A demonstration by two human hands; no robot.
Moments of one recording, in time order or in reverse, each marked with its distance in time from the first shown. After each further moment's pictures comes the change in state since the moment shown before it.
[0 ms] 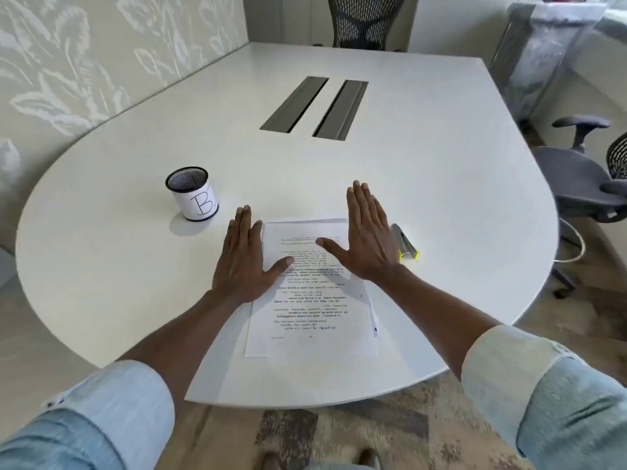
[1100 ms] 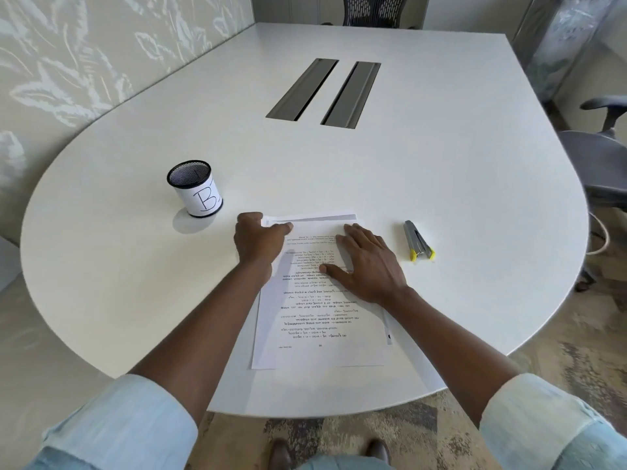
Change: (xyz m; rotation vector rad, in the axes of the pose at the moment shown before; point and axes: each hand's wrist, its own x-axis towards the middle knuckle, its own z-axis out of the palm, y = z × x) left_hand 0.055 0.045 -0.014 -0.808 0.128 -0.850; right_hand -0.026 0.000 0.028 0.073 -0.270 -0.011
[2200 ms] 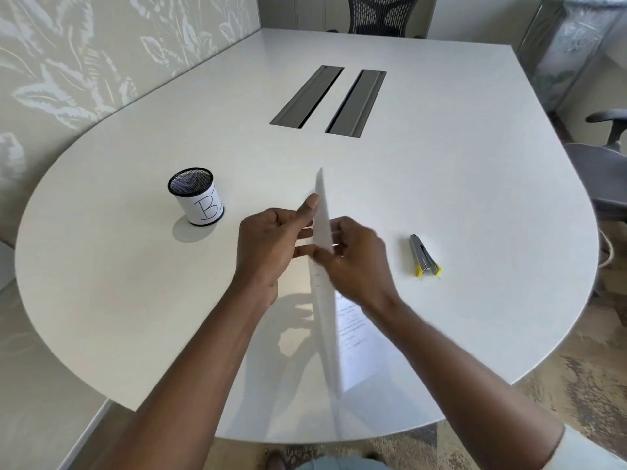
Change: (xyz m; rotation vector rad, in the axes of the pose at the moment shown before) left_hand -0.071 0.062 -0.028 -0.427 -0.248 0.054; right_hand 0.006 -0.083 -0.077 0.806 0.128 0.335
